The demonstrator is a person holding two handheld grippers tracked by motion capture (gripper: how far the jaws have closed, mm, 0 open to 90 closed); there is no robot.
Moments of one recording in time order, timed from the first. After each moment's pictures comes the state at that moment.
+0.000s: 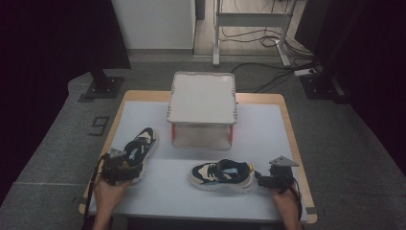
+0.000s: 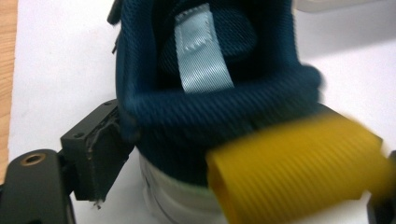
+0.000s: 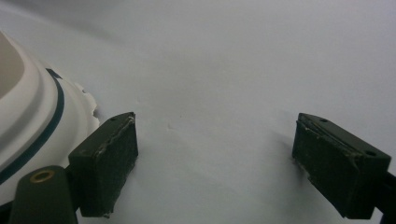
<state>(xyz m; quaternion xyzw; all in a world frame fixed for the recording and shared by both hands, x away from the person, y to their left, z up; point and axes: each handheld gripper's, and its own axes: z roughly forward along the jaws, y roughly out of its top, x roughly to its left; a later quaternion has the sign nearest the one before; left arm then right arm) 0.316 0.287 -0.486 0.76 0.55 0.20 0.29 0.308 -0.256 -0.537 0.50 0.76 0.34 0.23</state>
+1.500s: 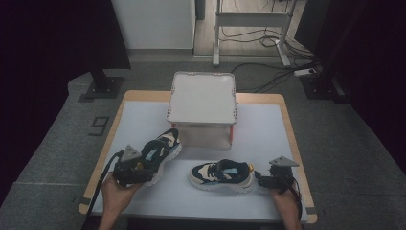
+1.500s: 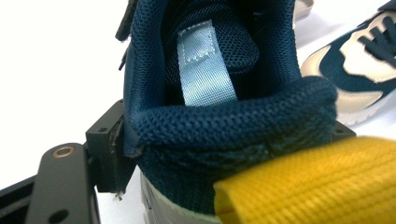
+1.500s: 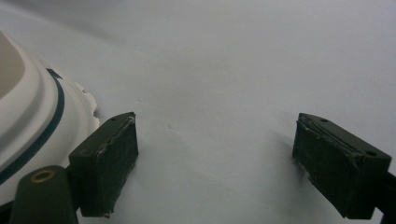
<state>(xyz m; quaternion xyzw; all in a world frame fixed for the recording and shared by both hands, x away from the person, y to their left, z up) 0.291 0.231 -0.436 0.81 0.43 0.18 0.35 0.308 -0.256 -0.537 0.50 0.76 0.35 0.23</state>
